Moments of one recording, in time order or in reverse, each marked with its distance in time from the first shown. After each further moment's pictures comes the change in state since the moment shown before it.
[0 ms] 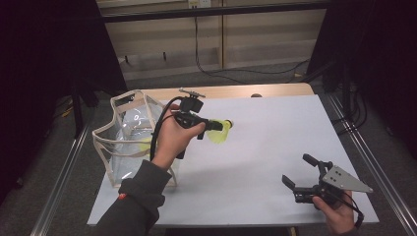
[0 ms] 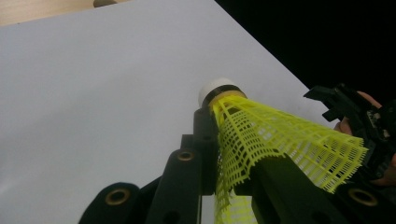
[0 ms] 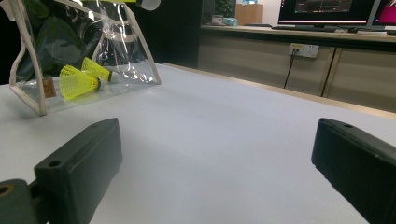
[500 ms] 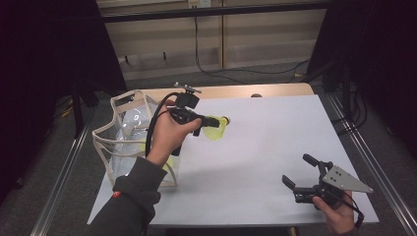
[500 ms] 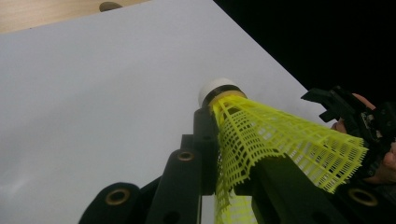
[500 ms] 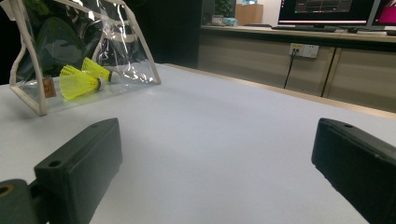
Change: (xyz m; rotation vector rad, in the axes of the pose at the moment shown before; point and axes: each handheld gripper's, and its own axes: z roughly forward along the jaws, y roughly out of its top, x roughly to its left) left arm 0.000 0.008 -0.014 0.006 0.014 0.006; right arm 0.000 0.000 0.000 -0.001 -0.003 0.000
